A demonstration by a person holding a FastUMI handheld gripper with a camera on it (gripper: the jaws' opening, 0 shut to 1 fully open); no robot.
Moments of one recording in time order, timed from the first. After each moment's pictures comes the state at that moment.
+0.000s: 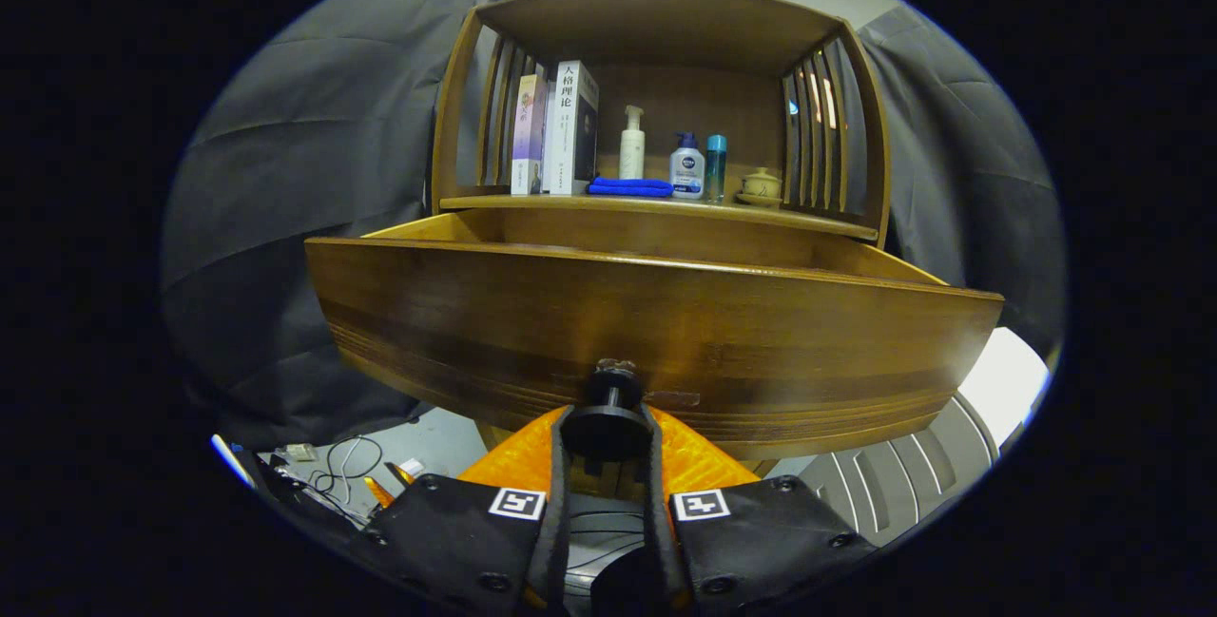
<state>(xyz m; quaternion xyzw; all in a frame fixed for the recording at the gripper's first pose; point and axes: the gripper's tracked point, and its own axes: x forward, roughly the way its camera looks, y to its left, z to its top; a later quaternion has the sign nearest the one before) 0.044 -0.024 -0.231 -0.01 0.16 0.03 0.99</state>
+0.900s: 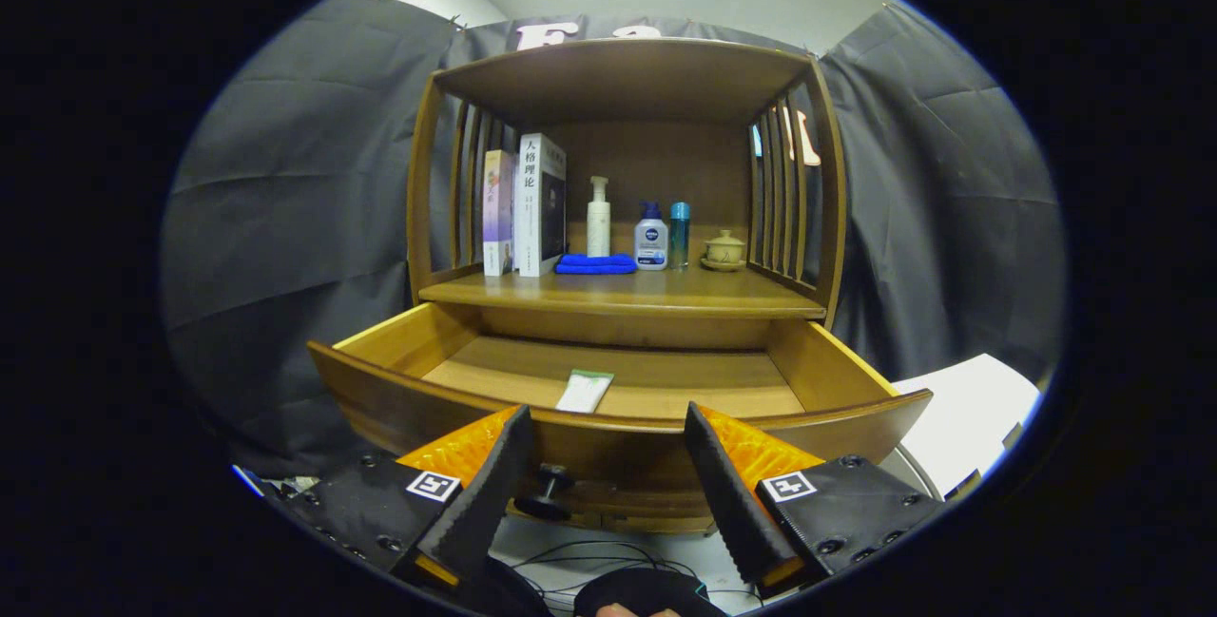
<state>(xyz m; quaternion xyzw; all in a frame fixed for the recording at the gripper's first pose) 0.039 -0.073 -0.131 0.02 0.10 0.00 1.00</state>
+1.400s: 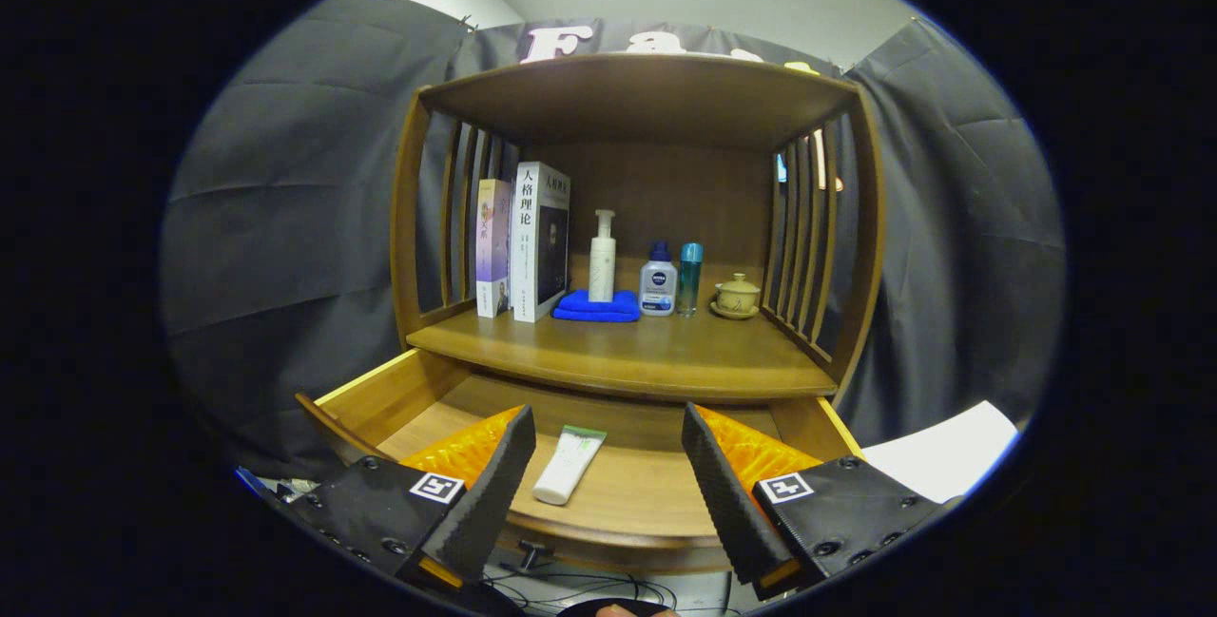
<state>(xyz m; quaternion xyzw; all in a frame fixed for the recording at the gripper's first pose) 0.104 -0.080 -0.067 -0.03 0.10 0.02 0.99</state>
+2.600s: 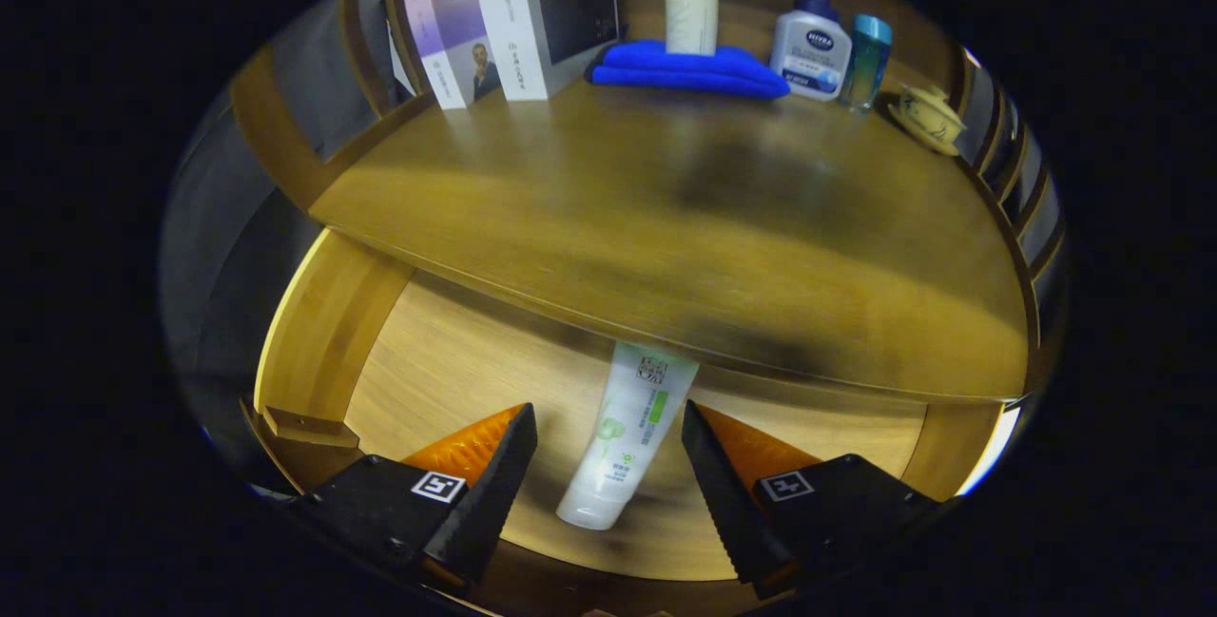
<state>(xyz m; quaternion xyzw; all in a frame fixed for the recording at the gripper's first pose) 0.220 -0.030 -0.201 -0.02 0.51 0.11 0.85</state>
